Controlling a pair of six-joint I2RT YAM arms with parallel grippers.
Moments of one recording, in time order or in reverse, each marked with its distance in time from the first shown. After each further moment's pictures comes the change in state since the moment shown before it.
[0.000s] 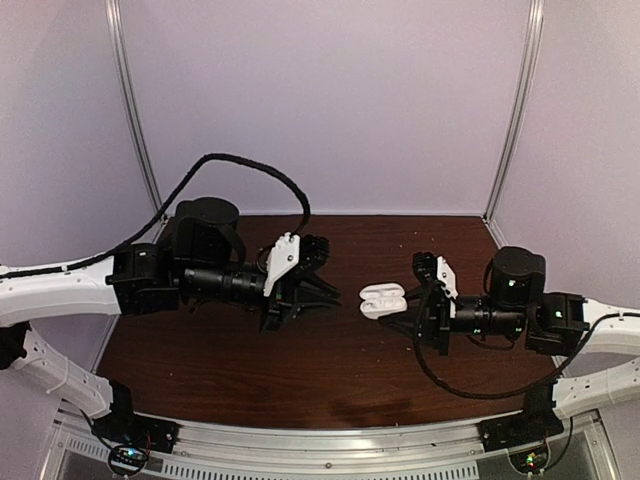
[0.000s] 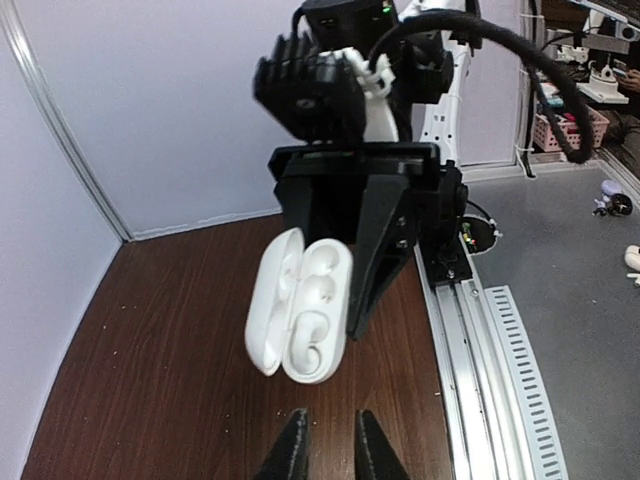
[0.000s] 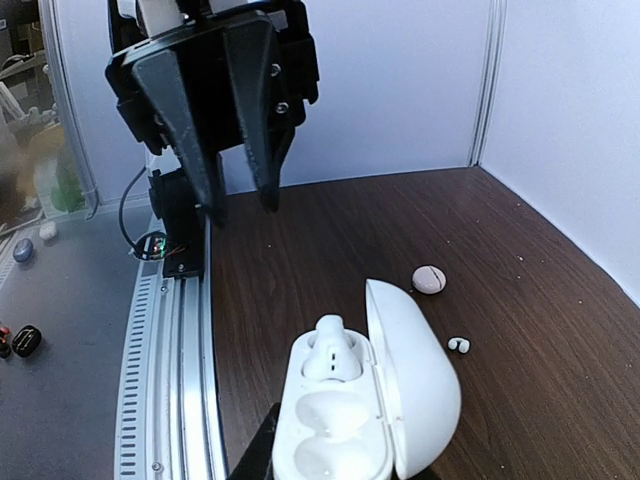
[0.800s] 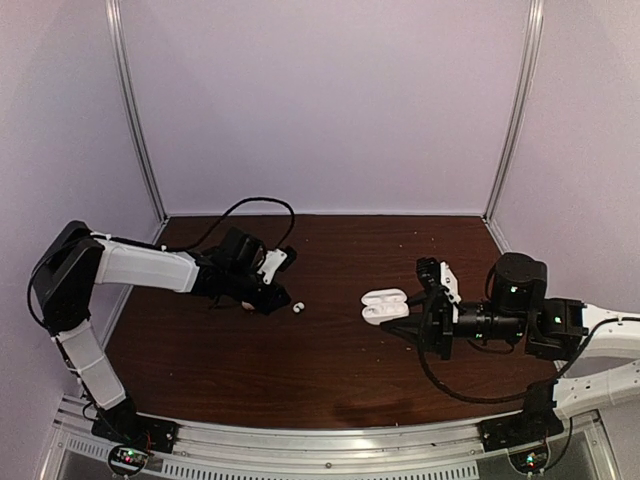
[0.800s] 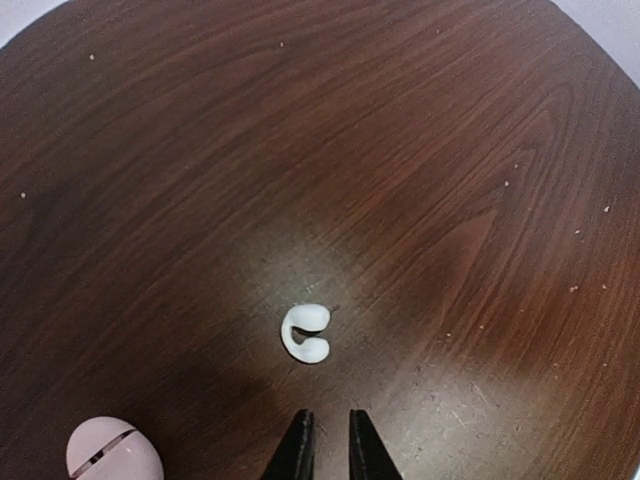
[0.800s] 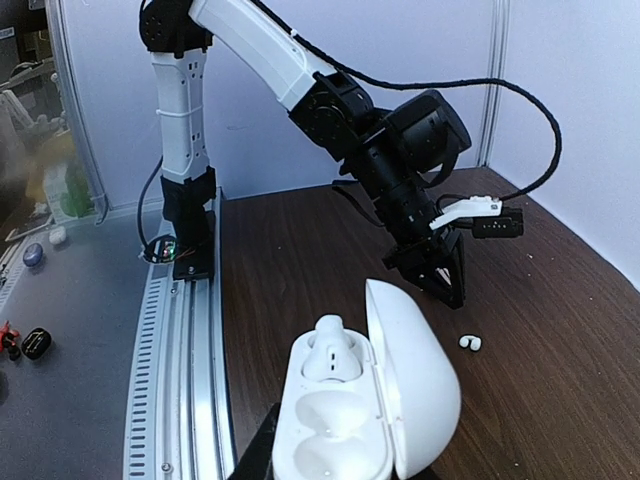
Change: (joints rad) left arm 0.492 0.412 -0.141 0.069 -0.101 -0.357; right arm -0.011 -0.024 -0.052 0.048 -0.022 0.030
